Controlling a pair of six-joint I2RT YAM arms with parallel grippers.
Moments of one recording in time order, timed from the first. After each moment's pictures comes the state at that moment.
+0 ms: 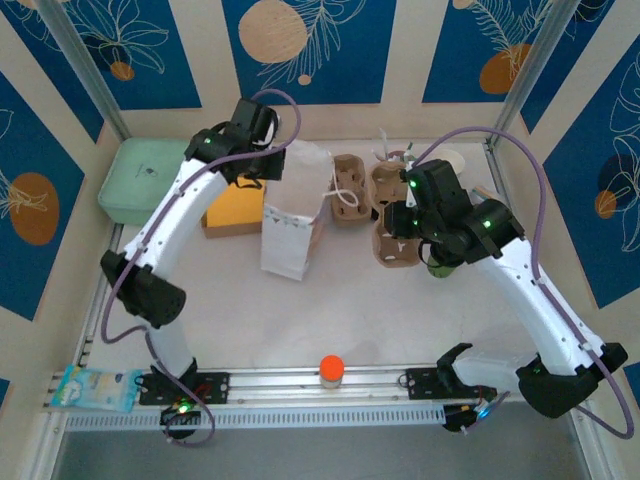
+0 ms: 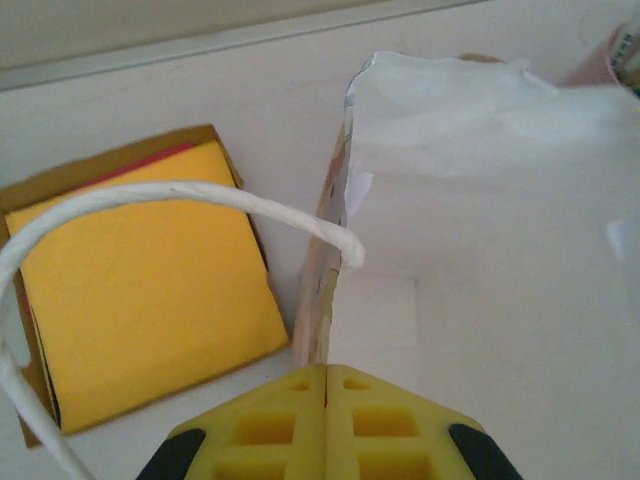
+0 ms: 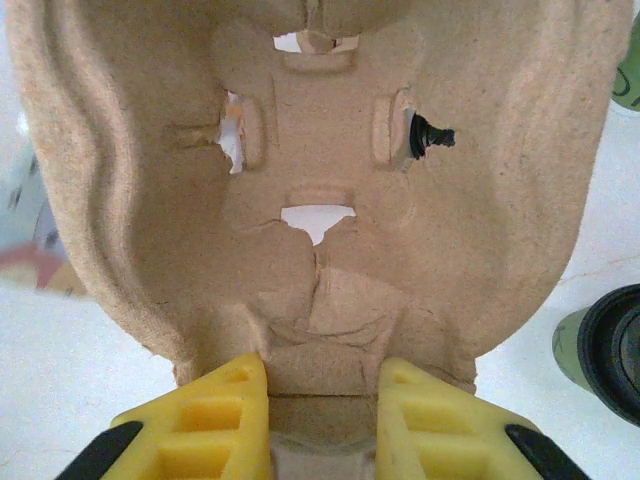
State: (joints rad) left arm -0.53 1.78 2.02 -1.10 -0.12 -0.27; right arm 0.58 1.17 1.50 -1.16 0.13 0.45
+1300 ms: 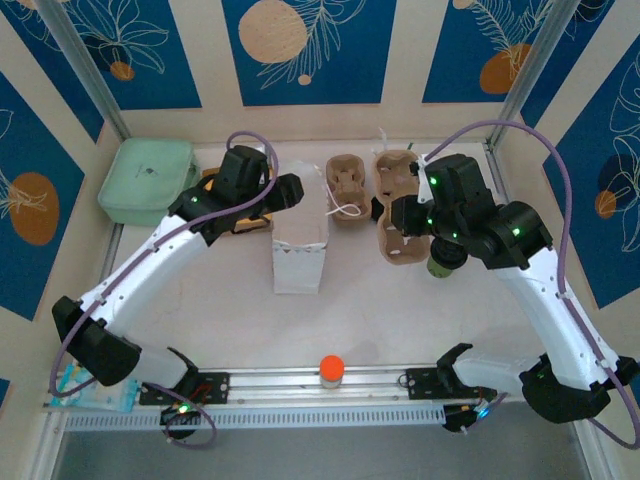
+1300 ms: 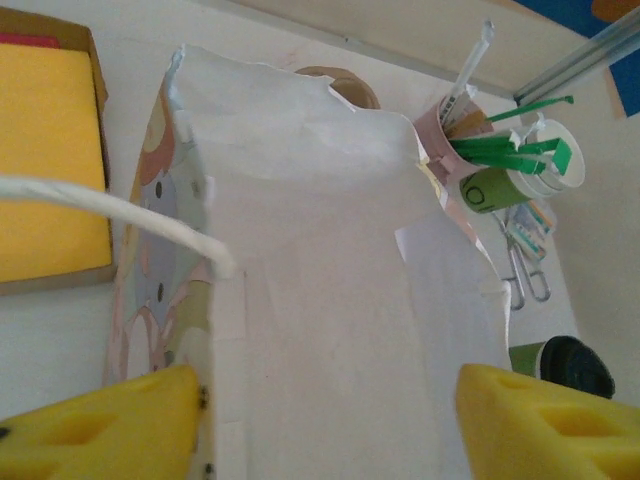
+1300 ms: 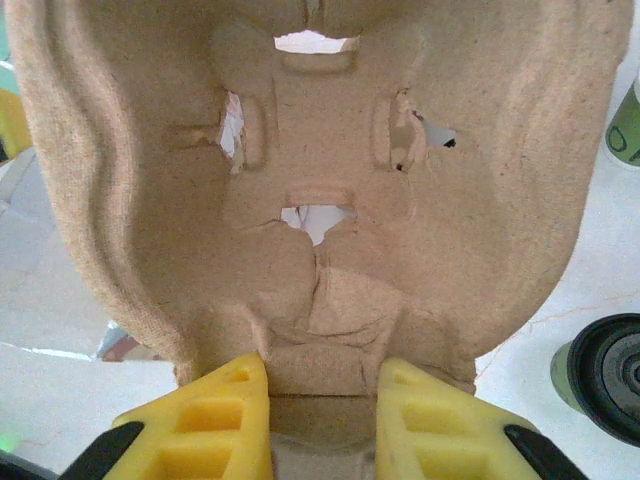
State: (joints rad) left arm -0.63 1.41 1.49 -0.72 -0.05 -0.69; right arm 0.59 1.15 1.63 -1.23 0.10 0.40
